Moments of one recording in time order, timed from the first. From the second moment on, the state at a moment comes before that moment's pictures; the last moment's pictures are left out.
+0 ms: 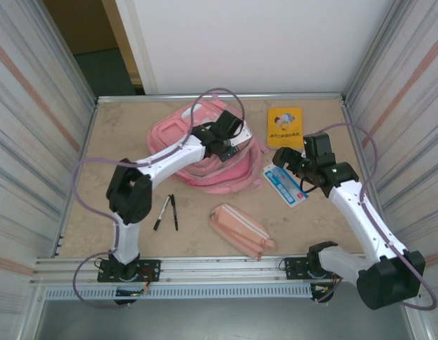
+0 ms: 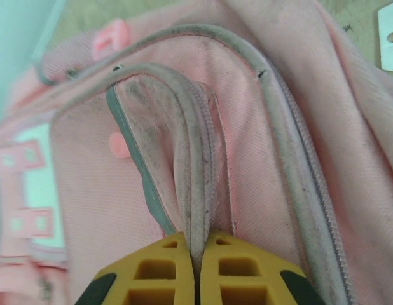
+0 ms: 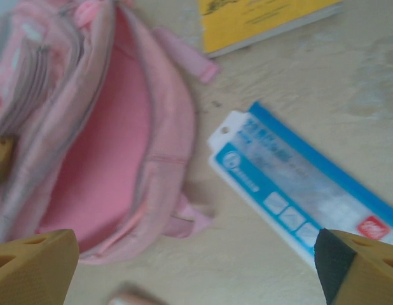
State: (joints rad) left arm -0.74 1.92 1.69 -0.64 -0.22 0.50; right arm 0.29 1.05 0.95 -0.71 -0.07 0.67
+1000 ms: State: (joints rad) left arm -0.59 1.75 1.31 -0.34 0.00 0.73; right arm 0.04 1.52 1.15 -0.61 -0.12 0.59
